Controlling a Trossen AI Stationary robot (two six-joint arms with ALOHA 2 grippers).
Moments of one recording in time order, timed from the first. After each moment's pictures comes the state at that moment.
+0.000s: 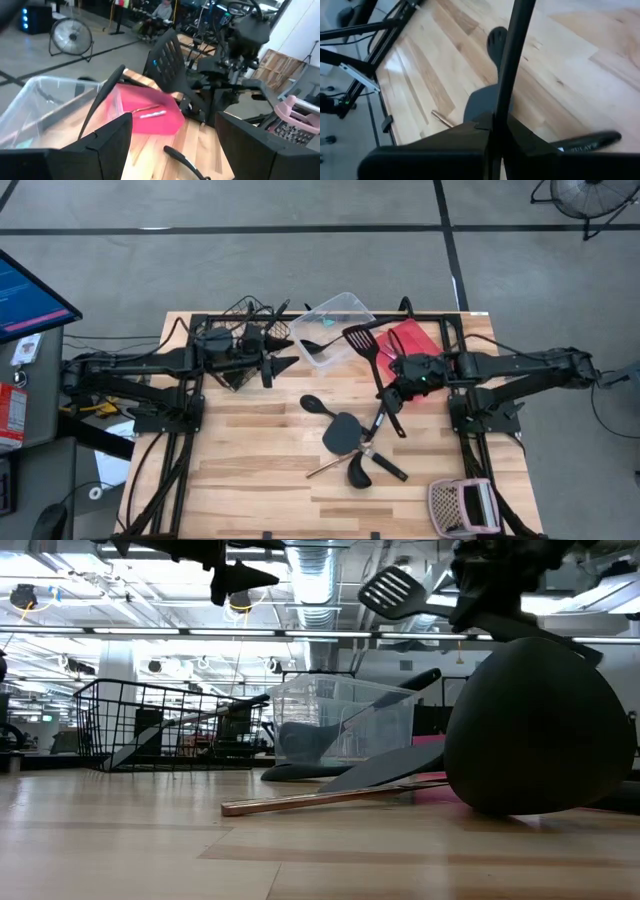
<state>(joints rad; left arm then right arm) 0.18 1.04 0.76 0.17 -0.08 -0.32 0.01 1.04 0.83 -0.54 -0.01 0.84</state>
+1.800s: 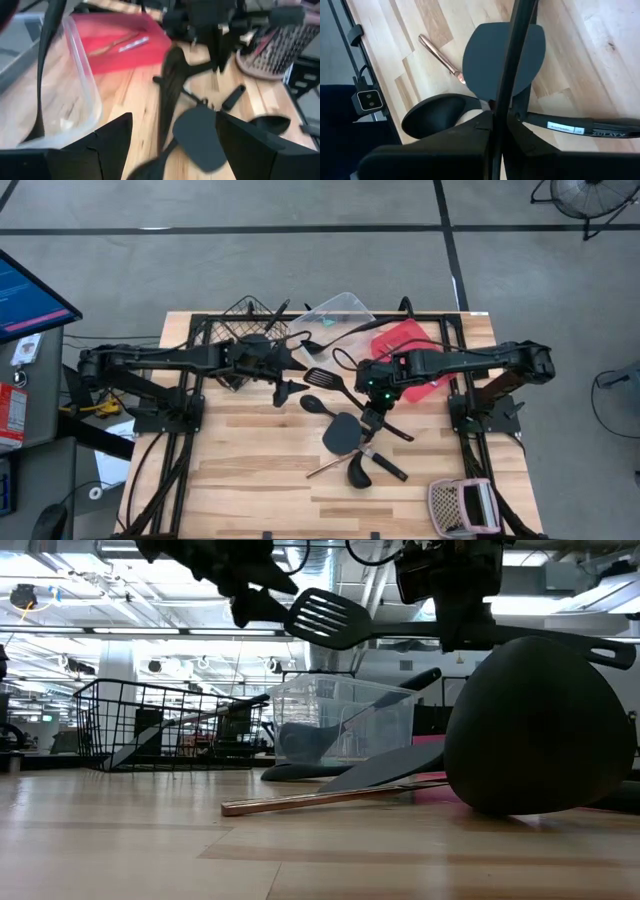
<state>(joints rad) 0.14 1.27 0.91 -0.12 0.08 -0.14 0.02 1.49 1.18 -0.85 -0.29 0.55</state>
